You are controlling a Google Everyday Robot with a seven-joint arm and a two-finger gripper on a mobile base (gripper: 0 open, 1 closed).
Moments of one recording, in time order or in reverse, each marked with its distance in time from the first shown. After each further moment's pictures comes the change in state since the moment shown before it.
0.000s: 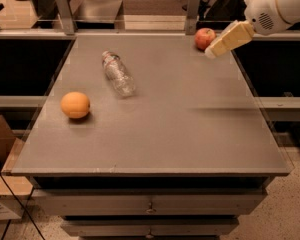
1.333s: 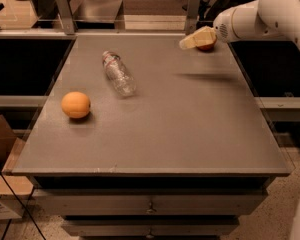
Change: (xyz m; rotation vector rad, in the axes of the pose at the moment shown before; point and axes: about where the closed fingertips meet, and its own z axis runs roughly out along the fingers) arm 0.008 -0.055 0.144 0.021 -0.138 0.281
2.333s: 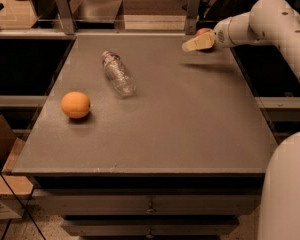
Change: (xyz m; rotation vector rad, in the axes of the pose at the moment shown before) arm 0.031 -0.041 0.047 0.056 0.025 0.117
